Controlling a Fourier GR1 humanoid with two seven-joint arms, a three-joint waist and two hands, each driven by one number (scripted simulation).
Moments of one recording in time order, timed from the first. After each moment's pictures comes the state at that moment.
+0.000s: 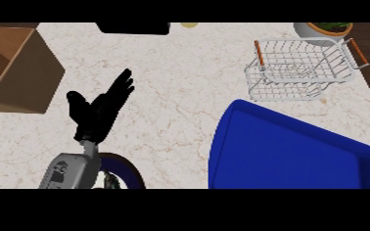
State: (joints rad) left arm -0.19 0.09 -0.08 -1.47 0.11 -0.05 0.24; right arm -0.61 -0.90 -0.06 -1.67 0.12 0.06 0.73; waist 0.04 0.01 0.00
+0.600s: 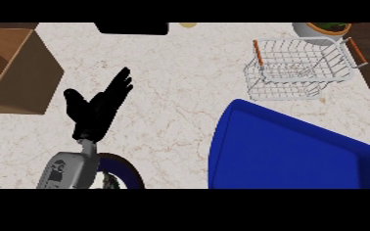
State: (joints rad) left arm -0.20 0.09 -0.06 -1.48 0.11 -0.06 0.25; right arm -0.86 -0.58 0.00 -1.21 0.23 -0.09 0.52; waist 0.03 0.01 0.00
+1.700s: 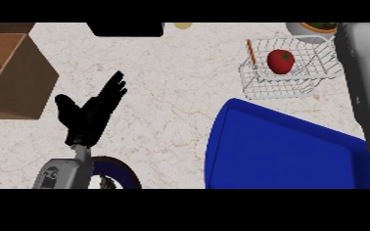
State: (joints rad) left arm -0.16 0.10 -0.04 -1.50 0.11 -0.07 0.25; right arm -1.03 -0.39 -0.20 -0.86 0.17 -0.37 0.15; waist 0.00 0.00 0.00
